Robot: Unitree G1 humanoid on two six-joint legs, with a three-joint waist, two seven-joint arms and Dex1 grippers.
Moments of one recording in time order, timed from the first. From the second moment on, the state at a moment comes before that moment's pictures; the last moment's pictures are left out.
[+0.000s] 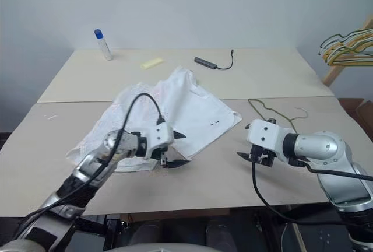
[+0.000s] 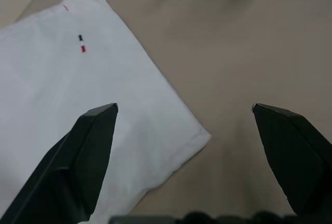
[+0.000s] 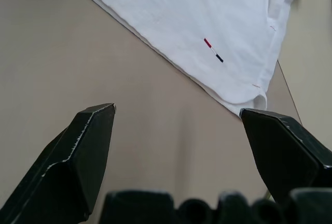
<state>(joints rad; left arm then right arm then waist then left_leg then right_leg) -0.46 0.46 -0.46 0.01 -0.08 0.36 -0.94 -0.11 -0.98 0.02 -0.43 0.09 0.42 0.95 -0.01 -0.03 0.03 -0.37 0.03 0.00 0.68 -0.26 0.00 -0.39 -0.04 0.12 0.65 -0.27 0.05</state>
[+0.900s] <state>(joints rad) -0.50 0.47 -0.47 0.11 0.02 0.44 -0.95 -0.12 -0.98 0.02 -0.44 0.06 0.45 0.94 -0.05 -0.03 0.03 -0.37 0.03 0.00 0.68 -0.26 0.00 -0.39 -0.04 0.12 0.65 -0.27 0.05</state>
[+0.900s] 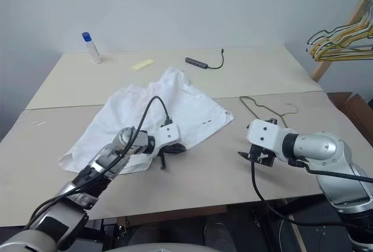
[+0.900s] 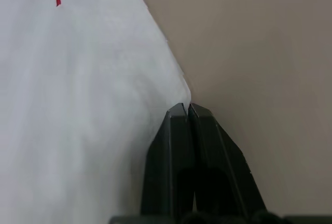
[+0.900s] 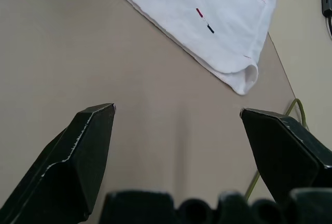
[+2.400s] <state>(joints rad) -0.08 0.94 -0.05 -0.23 -0.41 0.21 -1.33 -0.15 -0.96 0.09 -0.42 0.06 0.42 0.96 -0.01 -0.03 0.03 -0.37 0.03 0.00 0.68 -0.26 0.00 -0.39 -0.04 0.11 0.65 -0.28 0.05</state>
